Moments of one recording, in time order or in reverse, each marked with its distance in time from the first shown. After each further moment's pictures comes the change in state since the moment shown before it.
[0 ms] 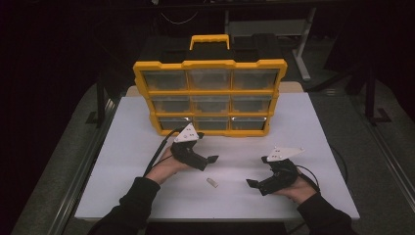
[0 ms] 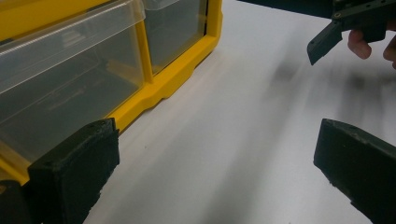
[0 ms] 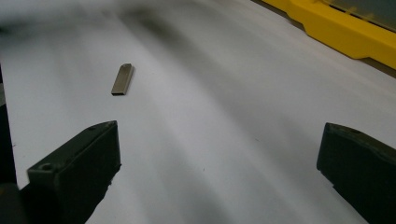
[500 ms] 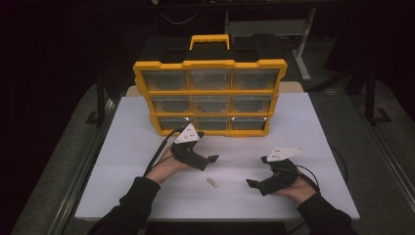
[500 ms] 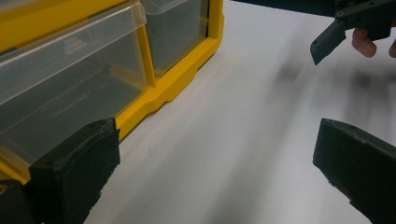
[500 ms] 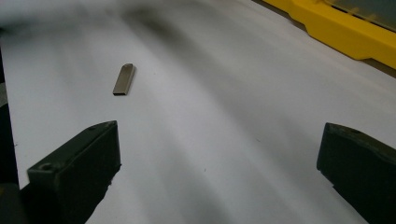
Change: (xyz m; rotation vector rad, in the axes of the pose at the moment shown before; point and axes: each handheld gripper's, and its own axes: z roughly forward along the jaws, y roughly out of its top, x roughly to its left) left arm 0.000 0.000 -0.001 -0.006 0.016 0.038; right arm 0.000 0.000 0.000 -0.001 0.005 -0.003
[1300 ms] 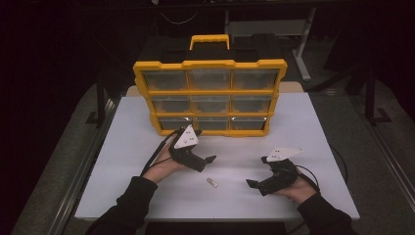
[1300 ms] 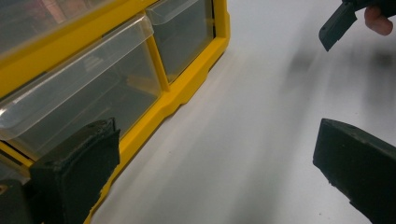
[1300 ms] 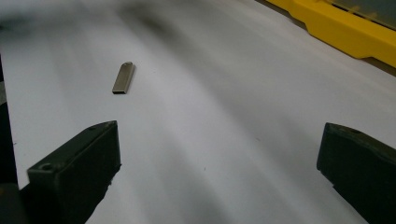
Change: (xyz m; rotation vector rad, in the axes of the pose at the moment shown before) left arm -0.002 0.000 -0.007 -0.003 0.055 0.126; right arm 0.000 0.000 0.000 0.004 -0.001 0.000
